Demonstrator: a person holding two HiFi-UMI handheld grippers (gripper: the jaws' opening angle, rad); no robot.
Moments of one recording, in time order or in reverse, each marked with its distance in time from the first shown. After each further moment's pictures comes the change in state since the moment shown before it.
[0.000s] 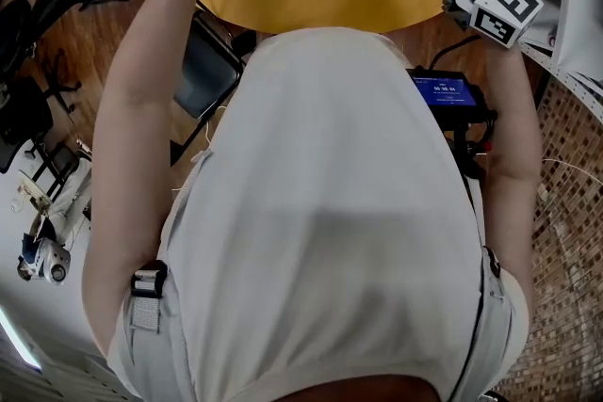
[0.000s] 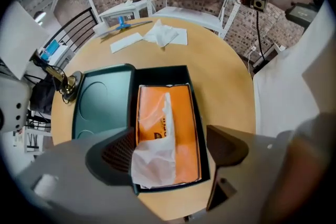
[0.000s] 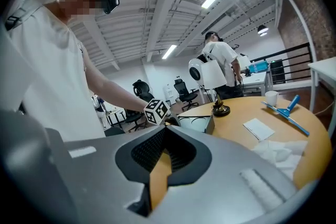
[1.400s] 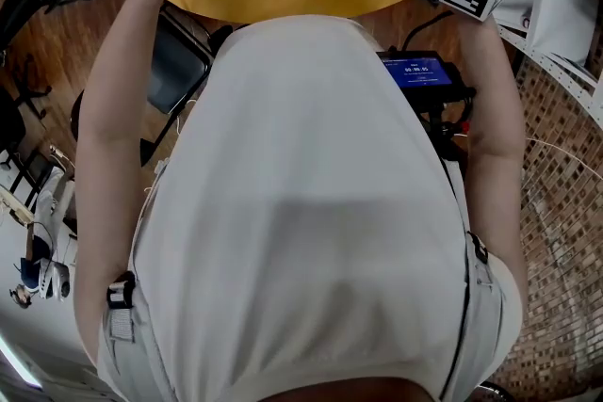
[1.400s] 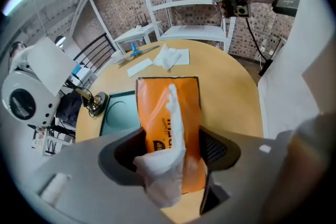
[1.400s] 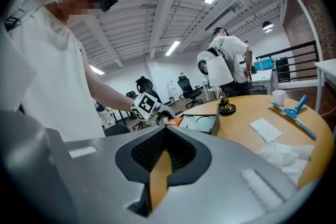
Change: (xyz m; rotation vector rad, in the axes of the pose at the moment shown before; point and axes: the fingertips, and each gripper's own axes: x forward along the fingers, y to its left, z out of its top) left arm -0.049 -0.026 0.027 0.049 -0.212 0.134; right arm 0.013 0.008 0.002 -0.010 0.041 0.039
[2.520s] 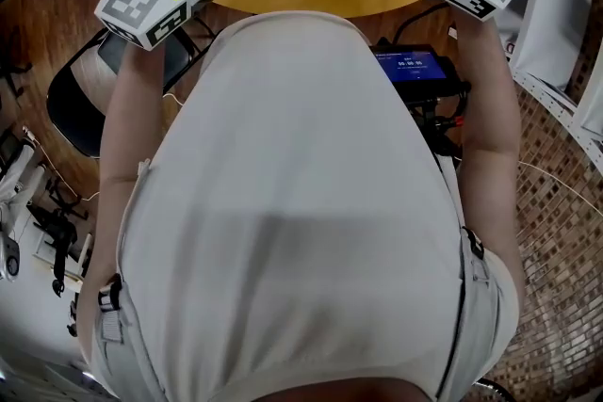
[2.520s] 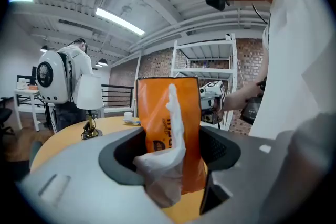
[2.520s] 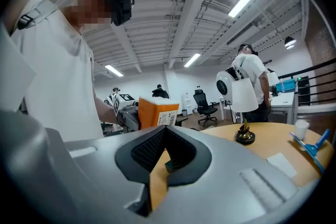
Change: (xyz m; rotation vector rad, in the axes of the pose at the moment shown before) left arm -0.179 -0.059 0.085 -0.356 -0.946 0.062; right arm 0.011 0.041 0.046 -0.191 -0.117 0.145
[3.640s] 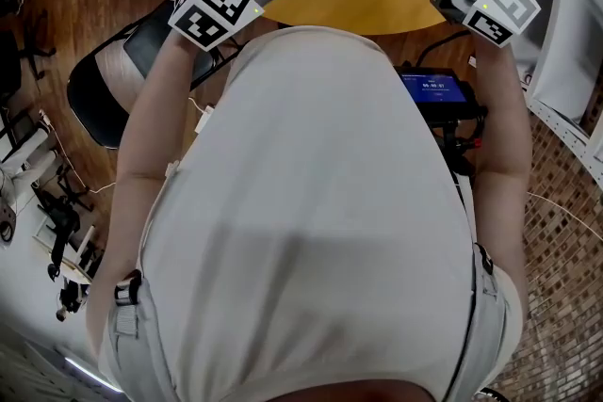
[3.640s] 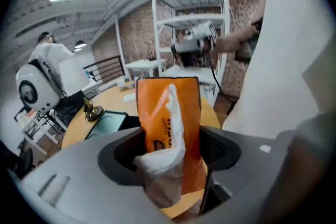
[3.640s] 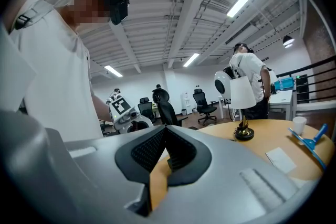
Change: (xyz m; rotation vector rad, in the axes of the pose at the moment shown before) left arm -0.007 -0.012 -0.109 0.230 0.552 -0.019; right arm -0.003 0.000 -0.012 0.029 0.003 -0.012
